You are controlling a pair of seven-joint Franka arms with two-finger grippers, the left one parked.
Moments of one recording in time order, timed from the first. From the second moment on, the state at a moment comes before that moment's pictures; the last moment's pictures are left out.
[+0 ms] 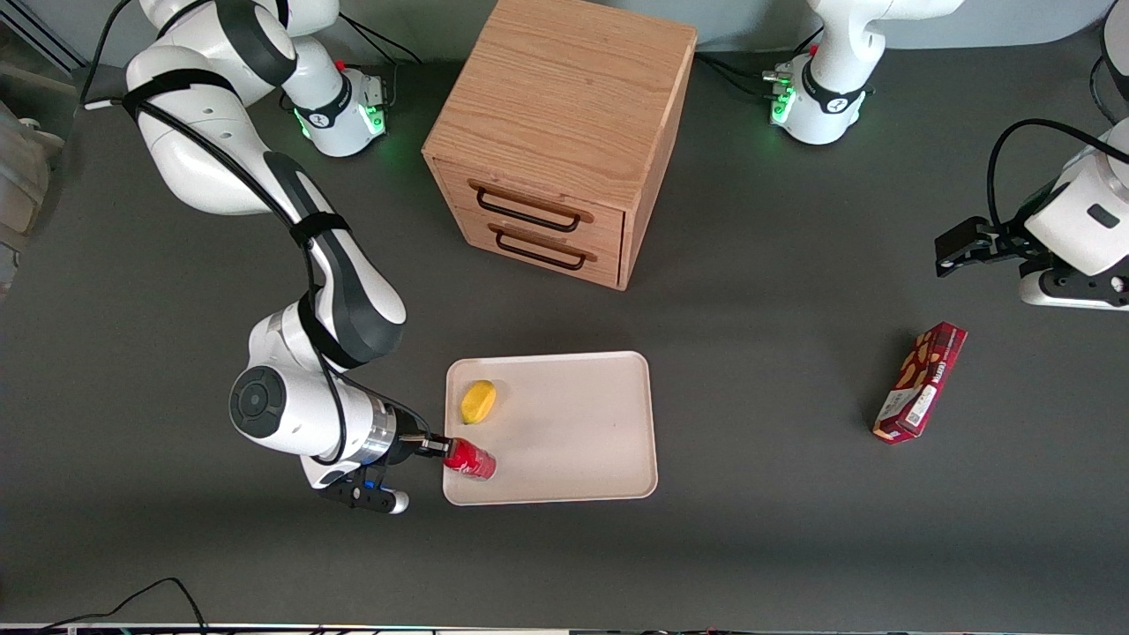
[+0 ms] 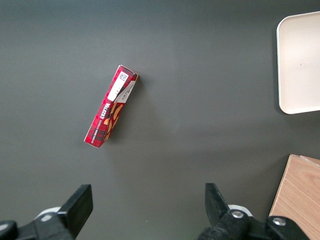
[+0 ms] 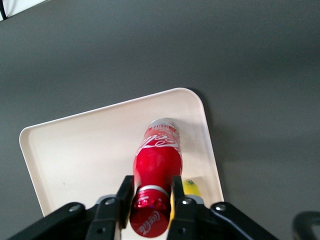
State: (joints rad) arm 0.15 0.87 0.28 -1.10 0.03 2.07 0.54
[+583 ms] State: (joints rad) arm 0.15 0.72 0.29 -1.04 0.03 2.14 0.55
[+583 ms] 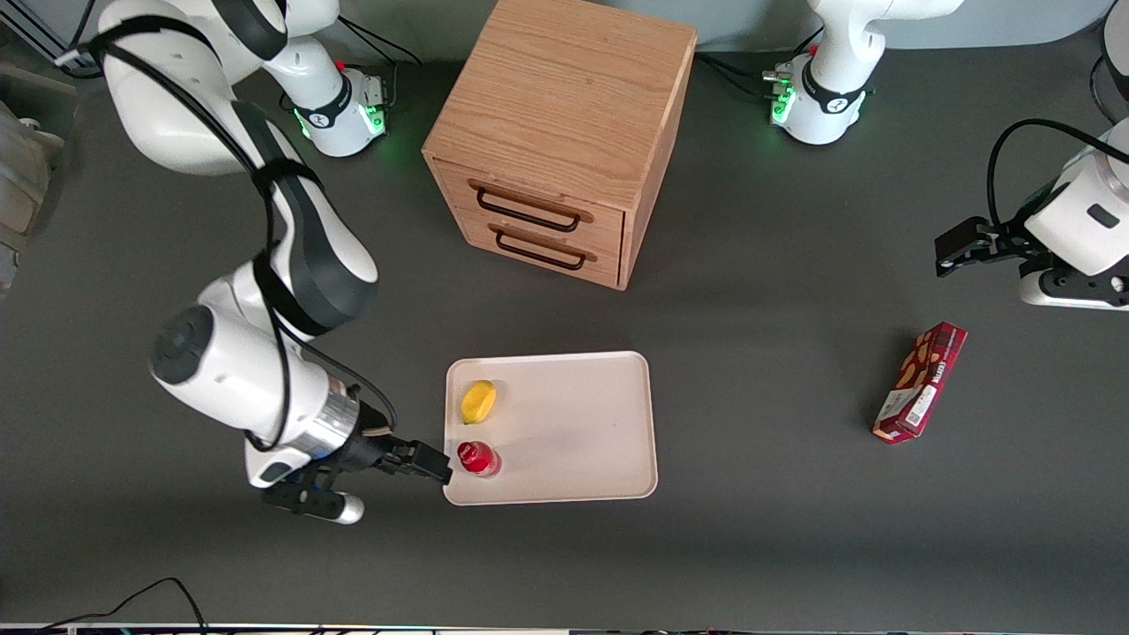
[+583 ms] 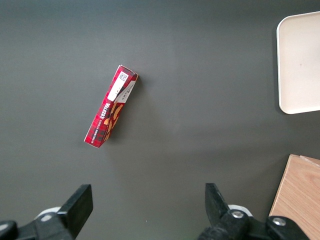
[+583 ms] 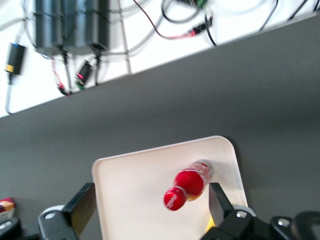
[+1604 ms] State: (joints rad) arm -0.10 0.04 0.28 -1.47 -0.04 1.65 0.30
